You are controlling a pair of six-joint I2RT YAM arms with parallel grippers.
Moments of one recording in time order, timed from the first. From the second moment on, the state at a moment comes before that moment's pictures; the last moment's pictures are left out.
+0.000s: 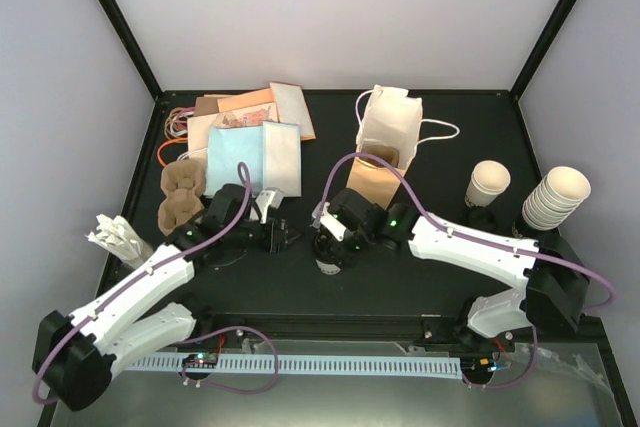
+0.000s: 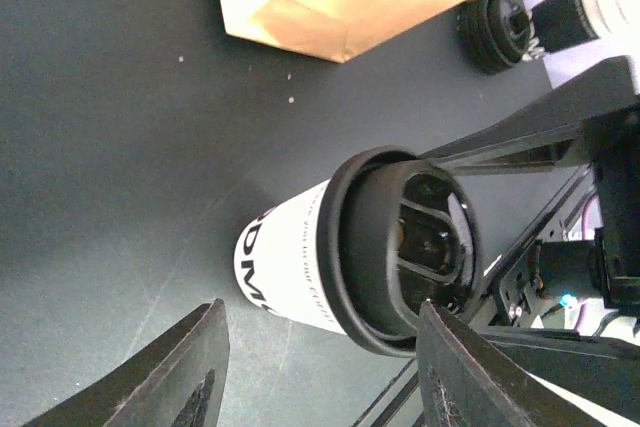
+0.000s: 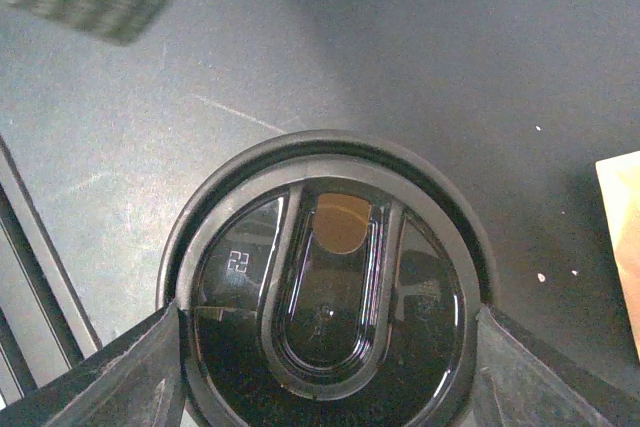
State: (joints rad) left arm -0.58 0.93 0.60 -0.42 0.47 -0.55; right arm 1.04 1.38 1.00 -0.63 -0.05 -0.03
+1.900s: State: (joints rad) left arm -0.58 0.87 0.74 -0.63 0.35 -0.44; right arm 0.99 1.23 1.12 -0.68 0.17 0.29
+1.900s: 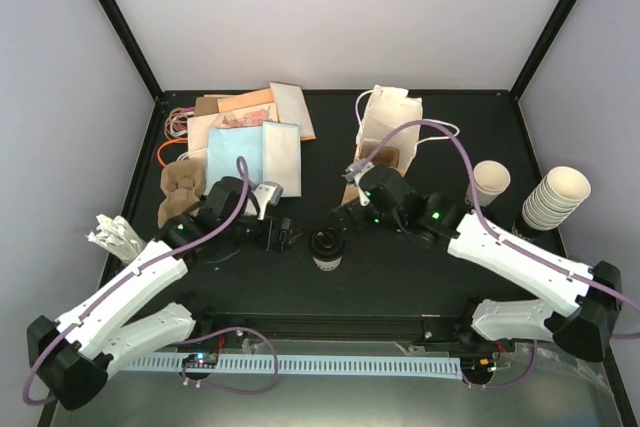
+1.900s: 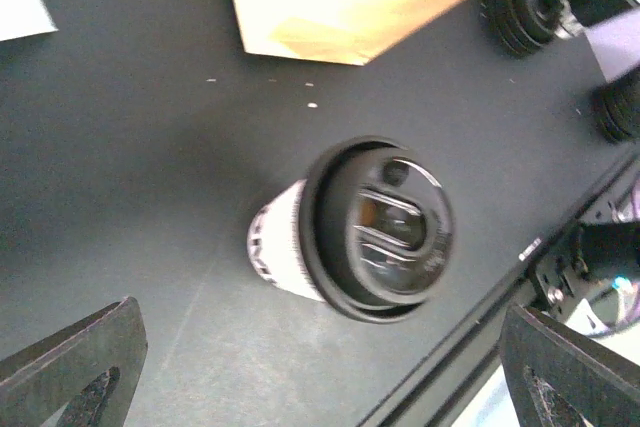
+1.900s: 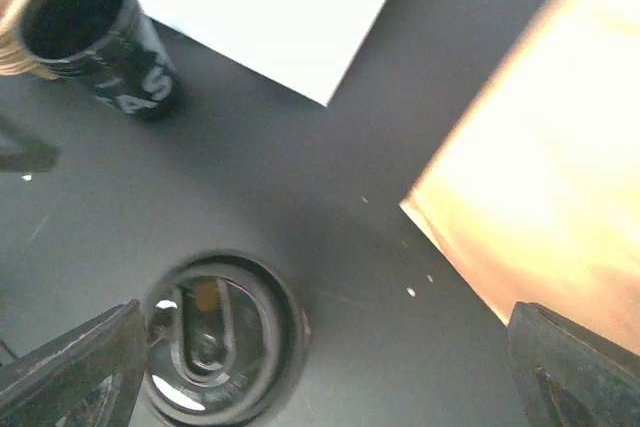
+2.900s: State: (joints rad) left arm -0.90 1.27 1.10 -0.79 0.19 -0.18; right arm 0.91 0.75 0.44 -0.32 -0.08 0.90
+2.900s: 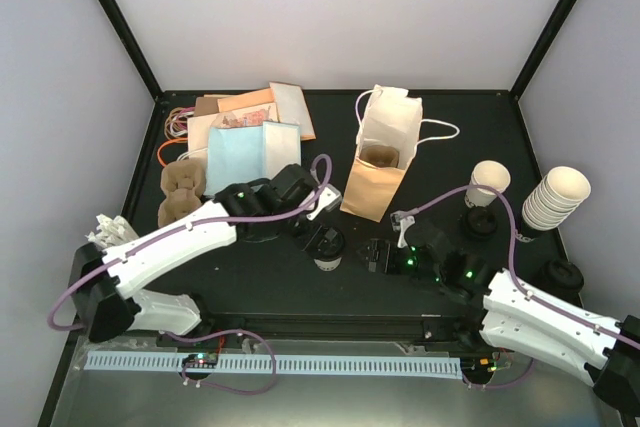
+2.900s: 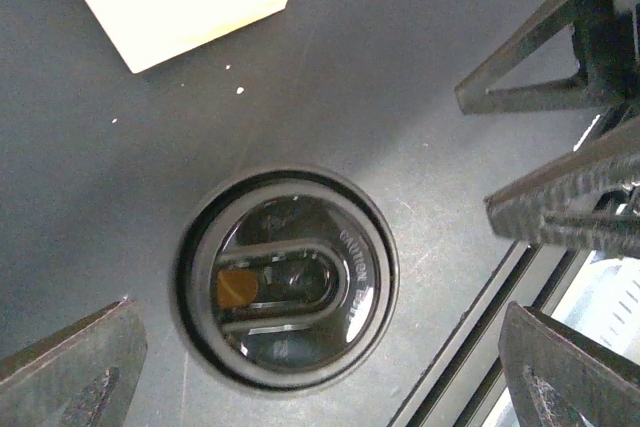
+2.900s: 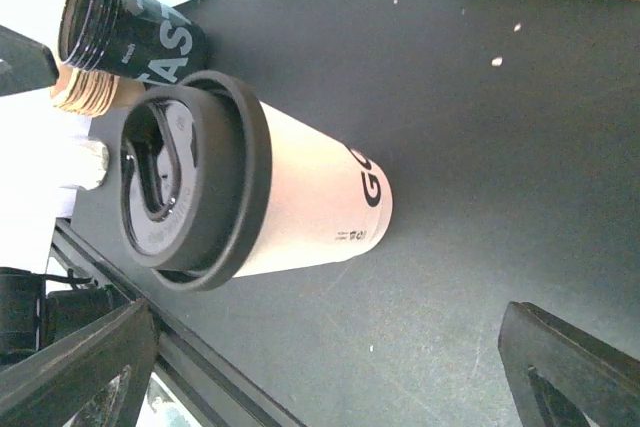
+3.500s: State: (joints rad) left arm -0.96 1.49 1.23 -0.87 0.08 -0.18; right arm 0.91 0.76 0.31 -0.13 -0.14 1.05
